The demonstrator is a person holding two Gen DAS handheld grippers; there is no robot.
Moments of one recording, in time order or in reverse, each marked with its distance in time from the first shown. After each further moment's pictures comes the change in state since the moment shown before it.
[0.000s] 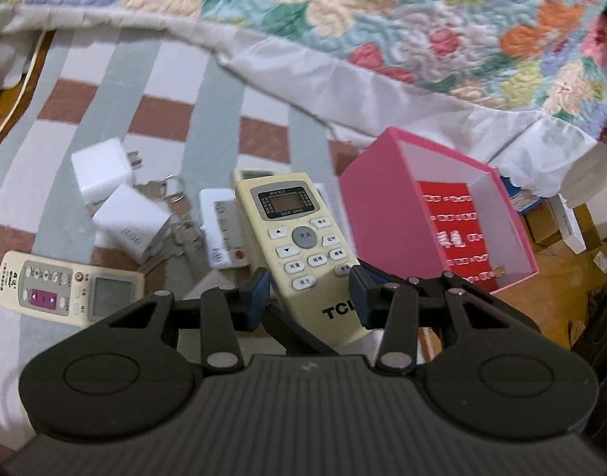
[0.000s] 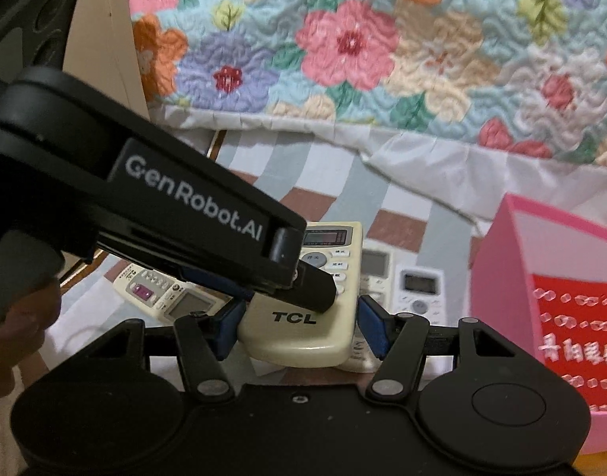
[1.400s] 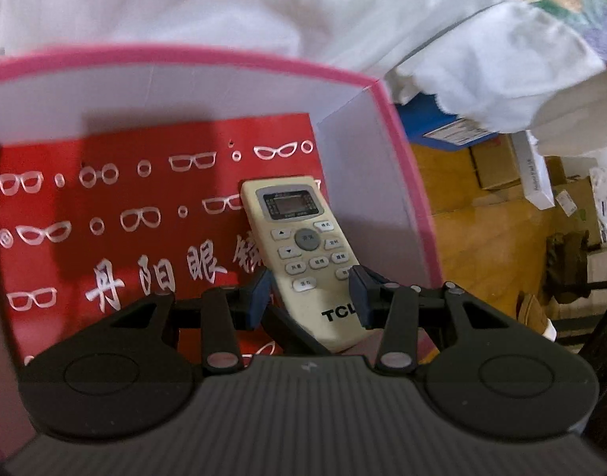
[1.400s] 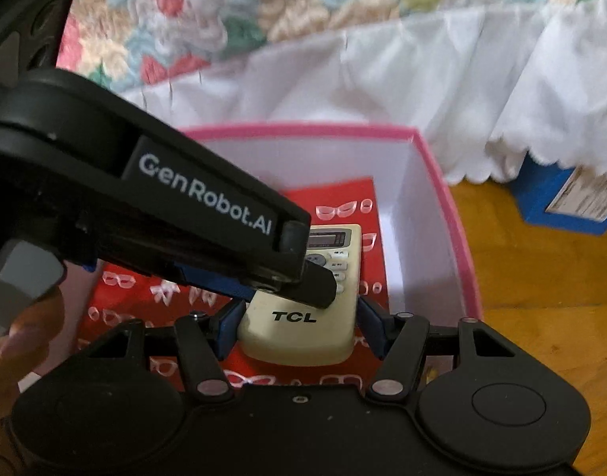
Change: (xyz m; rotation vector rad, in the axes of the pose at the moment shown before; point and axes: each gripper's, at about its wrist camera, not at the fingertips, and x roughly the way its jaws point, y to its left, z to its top) left arm 0.246 -0.239 0.038 -0.003 0.369 -0.145; right arm -0.017 -0.287 -0.046 0.275 0.268 -0.222
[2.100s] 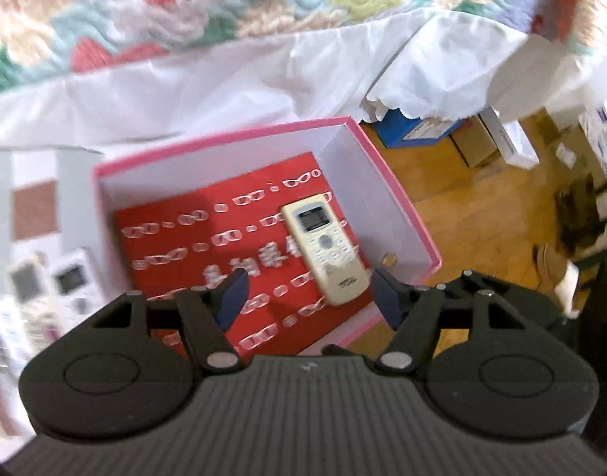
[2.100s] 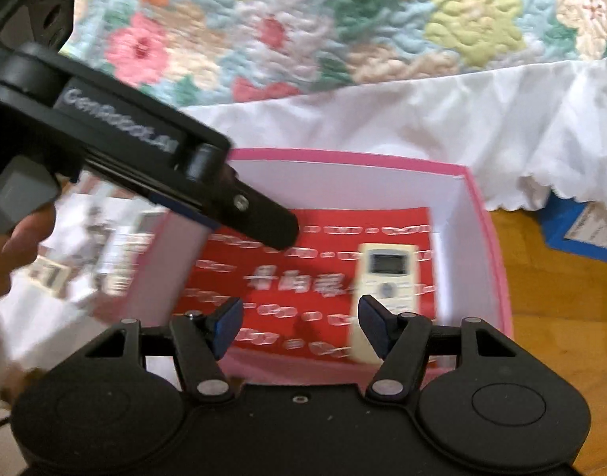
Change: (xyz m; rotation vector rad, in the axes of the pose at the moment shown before) left arm -0.138 -0.002 -0.032 0.291 -0.119 0.088; right arm -0.087 0.059 -0.021 -0.059 -0.100 0.159
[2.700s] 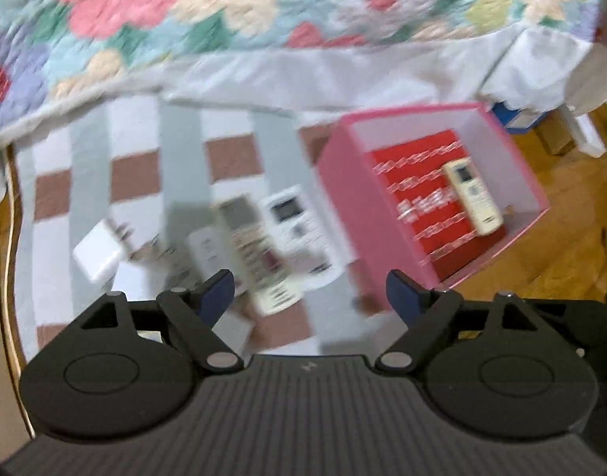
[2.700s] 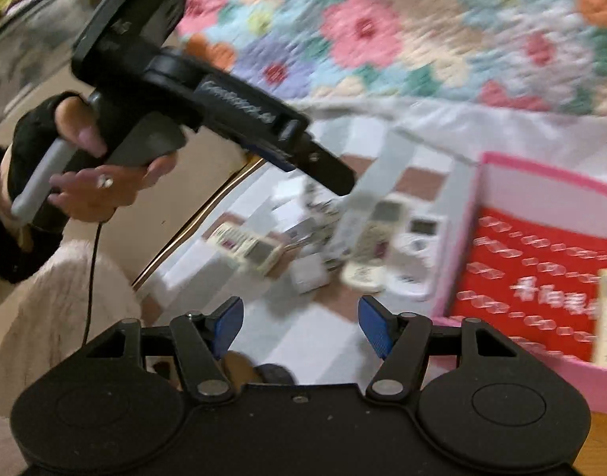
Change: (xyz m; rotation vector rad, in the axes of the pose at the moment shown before) left arm -0.104 0.136 -0.080 -0.057 0.008 0.228; right arm 0.021 0.155 -0.009 -0.157 0.059 0.409
